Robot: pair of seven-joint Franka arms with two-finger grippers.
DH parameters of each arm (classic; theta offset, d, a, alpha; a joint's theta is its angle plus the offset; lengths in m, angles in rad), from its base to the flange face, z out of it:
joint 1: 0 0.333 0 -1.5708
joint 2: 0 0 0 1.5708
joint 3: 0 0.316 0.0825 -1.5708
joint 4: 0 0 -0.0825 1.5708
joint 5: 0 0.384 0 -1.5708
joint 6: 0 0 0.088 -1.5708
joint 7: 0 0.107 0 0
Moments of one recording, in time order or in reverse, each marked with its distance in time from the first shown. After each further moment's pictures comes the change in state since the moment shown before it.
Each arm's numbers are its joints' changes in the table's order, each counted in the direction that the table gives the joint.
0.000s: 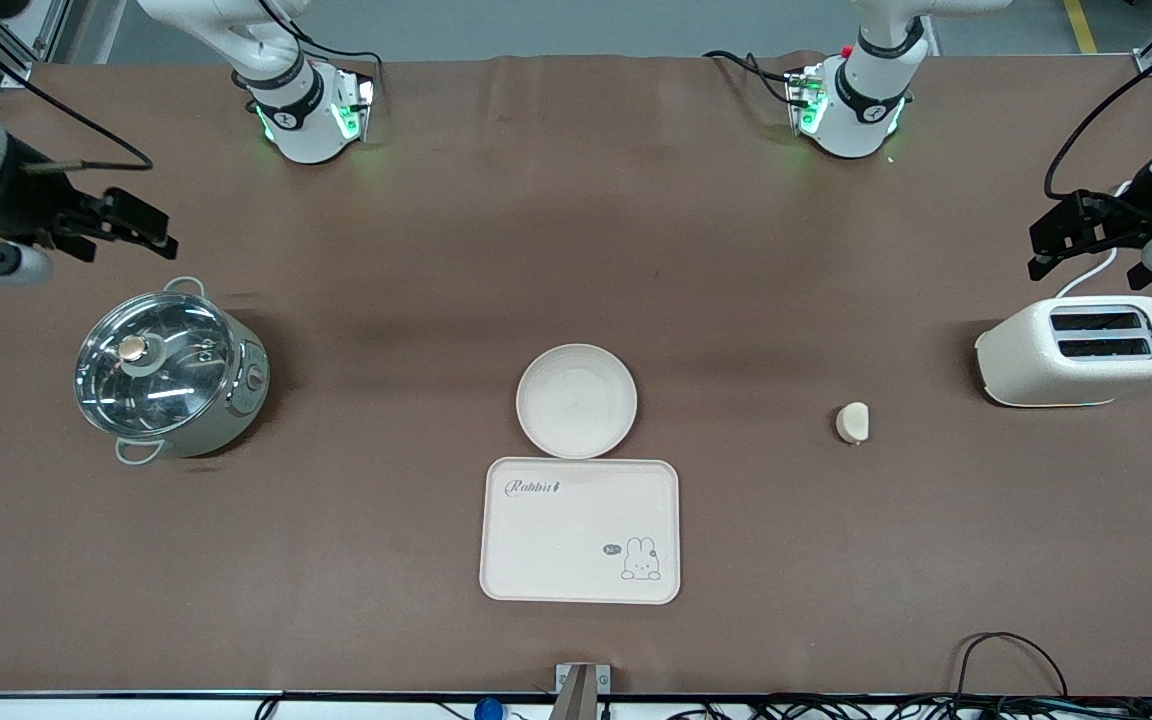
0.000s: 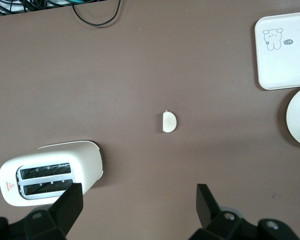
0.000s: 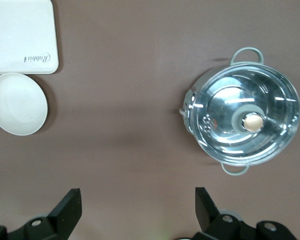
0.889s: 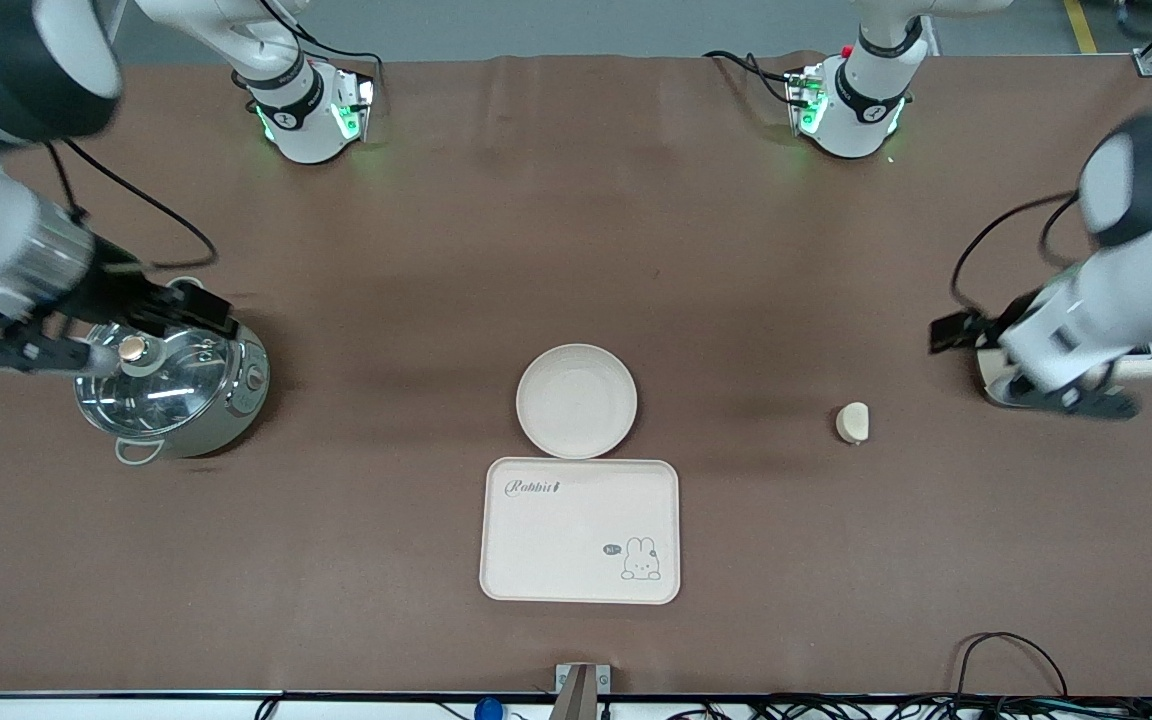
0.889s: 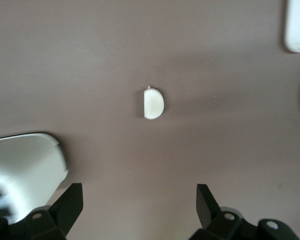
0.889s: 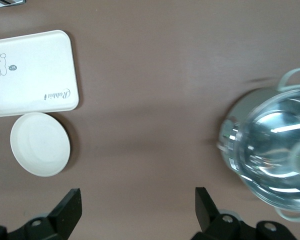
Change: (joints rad) left arm -0.018 0.338 0.000 0.041 -0.069 -0.085 0.017; right arm 0.069 0.162 -0.007 0.015 0.073 -0.247 0.125
